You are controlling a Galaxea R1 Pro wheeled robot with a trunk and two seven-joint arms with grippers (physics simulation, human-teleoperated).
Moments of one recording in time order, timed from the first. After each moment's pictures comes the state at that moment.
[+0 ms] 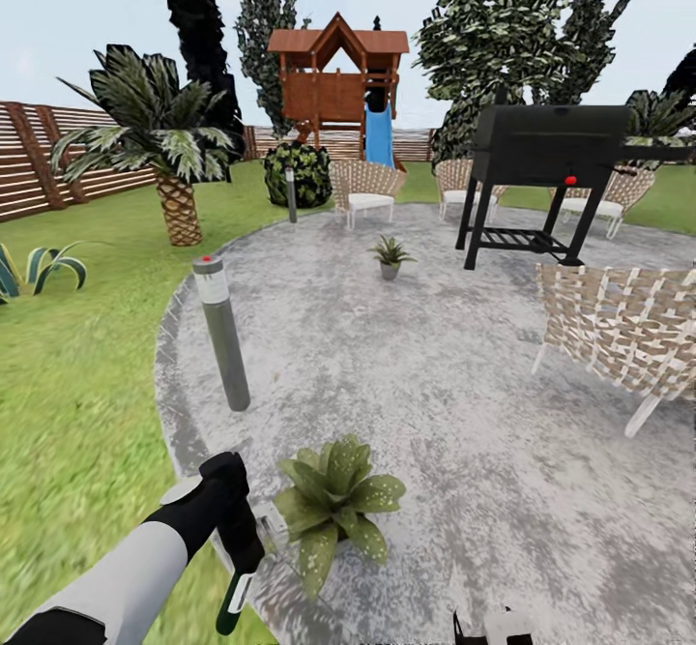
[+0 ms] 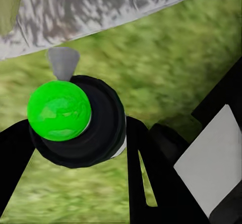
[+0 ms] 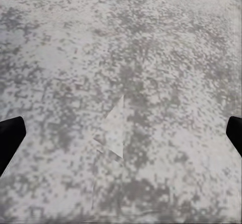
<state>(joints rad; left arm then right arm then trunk) -0.73 0.01 -0.24 -0.56 -1.03 0.72 -1.25 -0.37 0.00 -0.01 -0.04 0.23 -0.65 -0.23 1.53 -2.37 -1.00</state>
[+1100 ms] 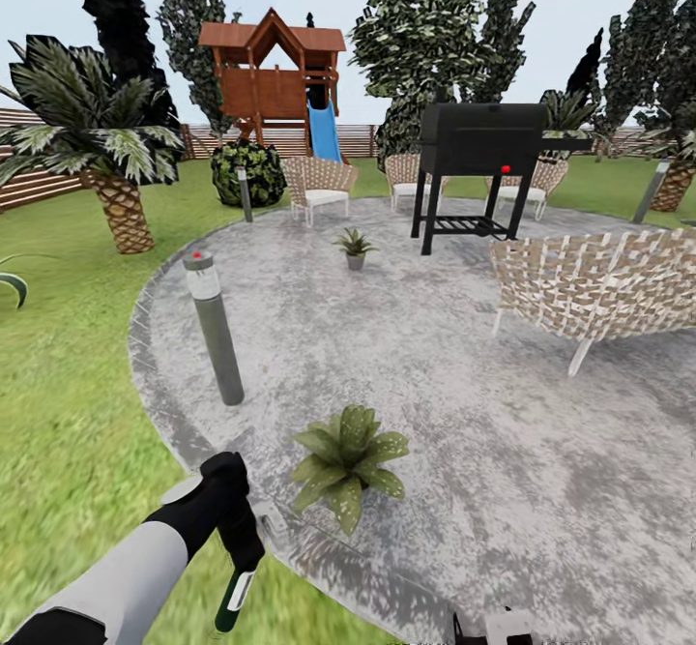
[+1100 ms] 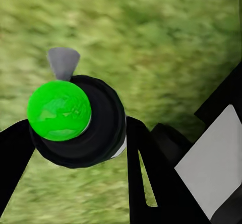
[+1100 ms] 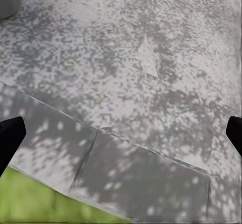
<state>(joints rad) -0.73 0.01 -0.24 -0.57 -1.03 0.72 -1.25 -0.37 0.00 -0.01 -0.04 0.23 -0.65 -0.23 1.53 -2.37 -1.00</state>
